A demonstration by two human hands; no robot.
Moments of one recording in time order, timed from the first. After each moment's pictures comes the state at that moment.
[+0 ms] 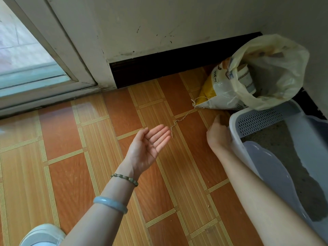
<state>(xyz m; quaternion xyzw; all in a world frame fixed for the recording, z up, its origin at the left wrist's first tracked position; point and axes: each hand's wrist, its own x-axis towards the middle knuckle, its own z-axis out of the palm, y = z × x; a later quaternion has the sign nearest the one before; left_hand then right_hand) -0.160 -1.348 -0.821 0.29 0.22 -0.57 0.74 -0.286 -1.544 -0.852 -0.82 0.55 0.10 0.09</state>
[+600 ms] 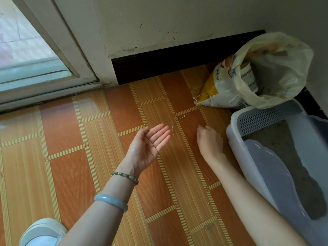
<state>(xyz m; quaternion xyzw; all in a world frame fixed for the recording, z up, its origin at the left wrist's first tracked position) -0.162 -1.343 -0.825 0.30 0.23 -0.57 0.73 -0.293 -1.509 -0.865 -0.92 0.39 0.04 0.07</state>
